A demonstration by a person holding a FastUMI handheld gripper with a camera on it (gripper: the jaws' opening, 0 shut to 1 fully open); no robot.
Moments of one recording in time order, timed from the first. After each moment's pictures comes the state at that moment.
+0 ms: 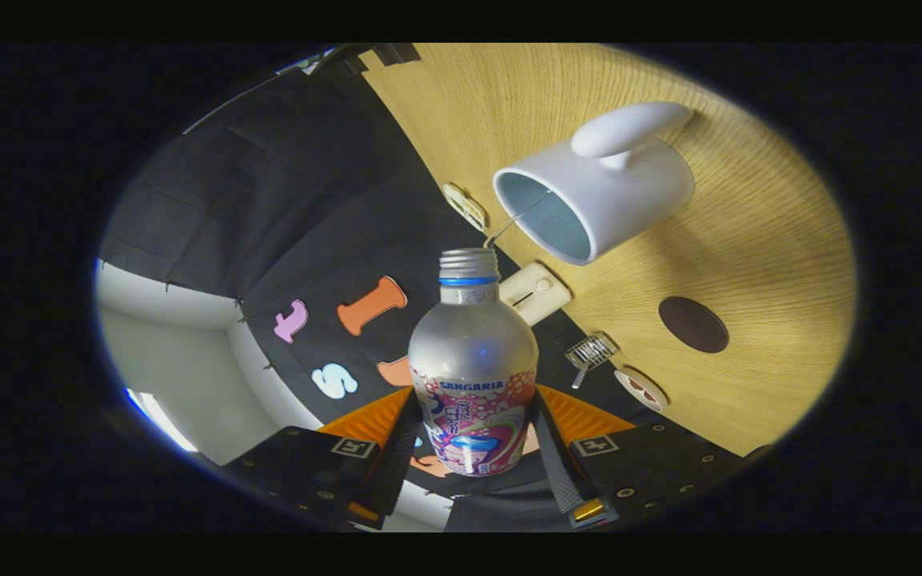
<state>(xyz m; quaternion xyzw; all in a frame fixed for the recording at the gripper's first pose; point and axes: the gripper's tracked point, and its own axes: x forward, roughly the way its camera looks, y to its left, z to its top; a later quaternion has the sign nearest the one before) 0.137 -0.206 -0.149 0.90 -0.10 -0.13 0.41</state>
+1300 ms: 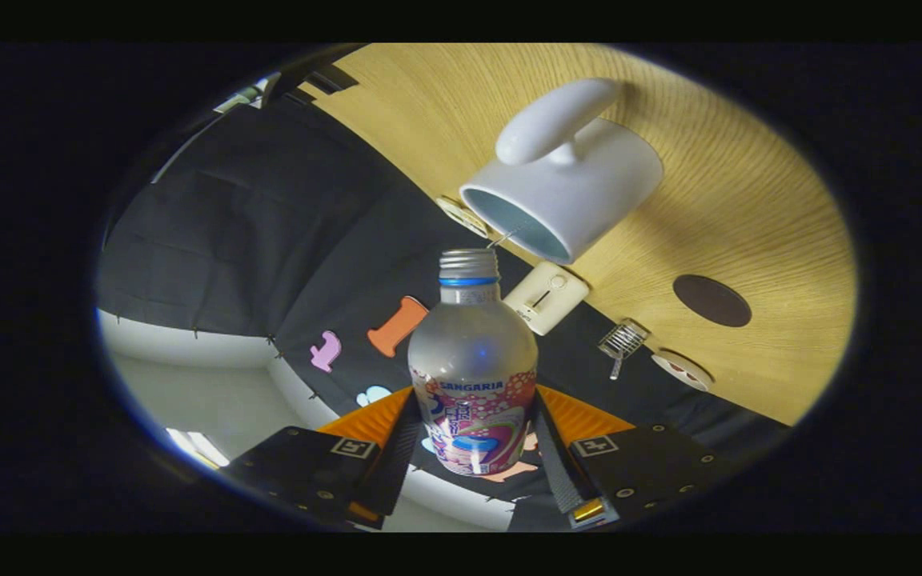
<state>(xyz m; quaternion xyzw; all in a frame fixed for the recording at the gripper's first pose) 0.148 -0.223 -0.158 0.93 -0.16 -0.10 0.33</state>
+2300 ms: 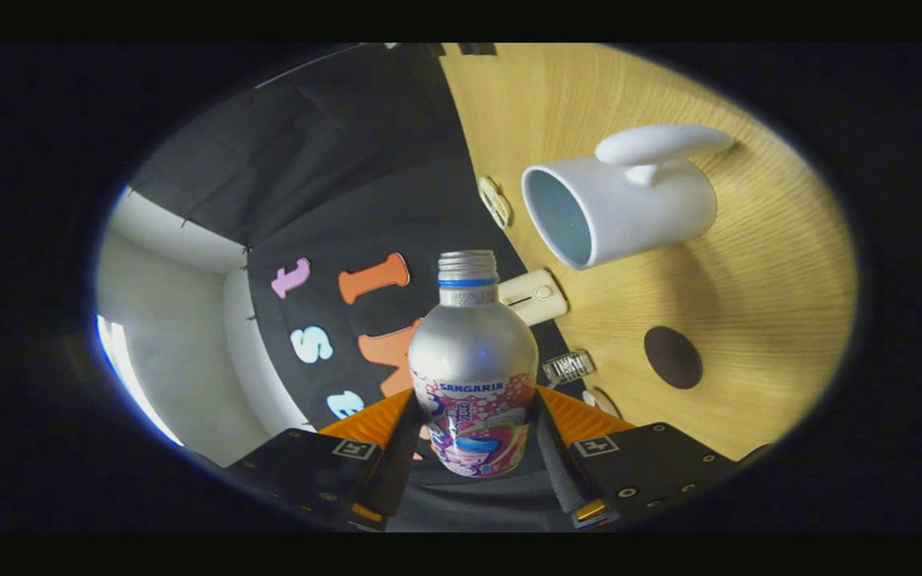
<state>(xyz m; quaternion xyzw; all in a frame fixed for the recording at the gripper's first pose) 0.157 -0.186 -0.189 0.80 -0.07 -0.13 0.58</state>
